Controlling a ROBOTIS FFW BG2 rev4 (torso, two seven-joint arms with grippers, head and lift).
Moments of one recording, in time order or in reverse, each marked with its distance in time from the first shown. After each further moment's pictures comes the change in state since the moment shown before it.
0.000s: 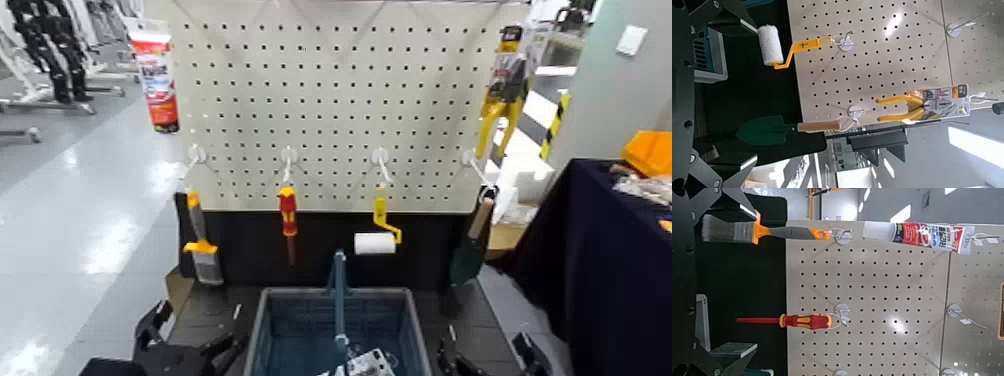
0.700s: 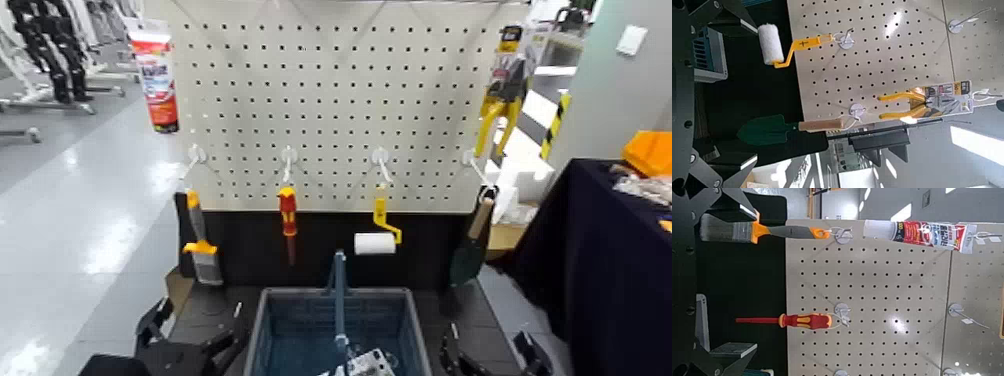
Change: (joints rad) left arm -0.008 0.000 0.001 0.000 0.000 0.011 -0.005; right arm -0.006 -0.001 -0.012 0.002 -0.021 0.007 0.017
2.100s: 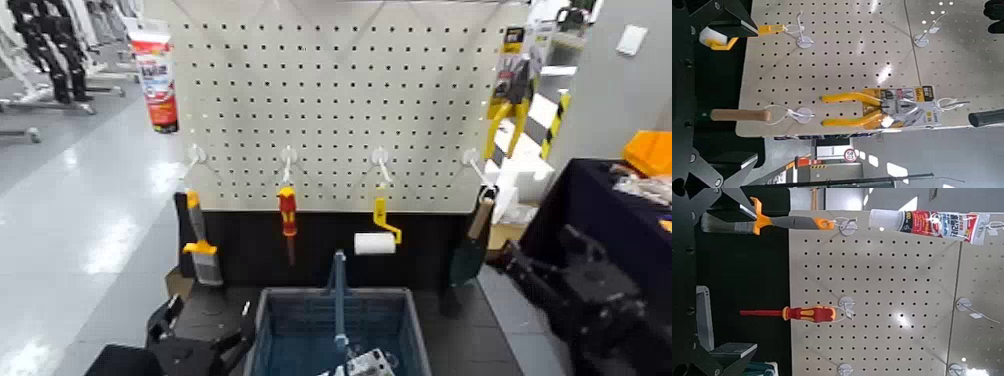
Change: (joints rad) left arm -0.017 -0.002 -0.011 0.001 0.000 0.039 -0.021; right arm -0.277 0.014 -0.402 -0.129 -0.085 0.428 0.614
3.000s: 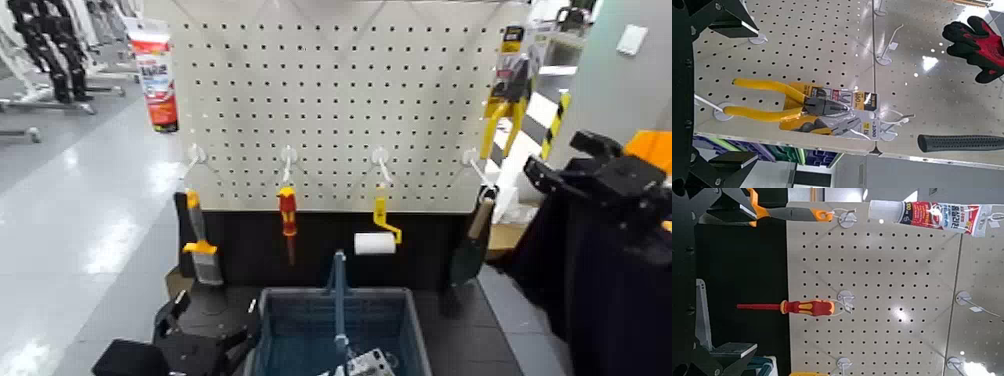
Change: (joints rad) left arm -0.015 -0.001 -0.007 0.007 -0.002 0.003 -0.018; right arm -0.355 -0.168 -0.053 0.087 -0.023 0.196 0.257
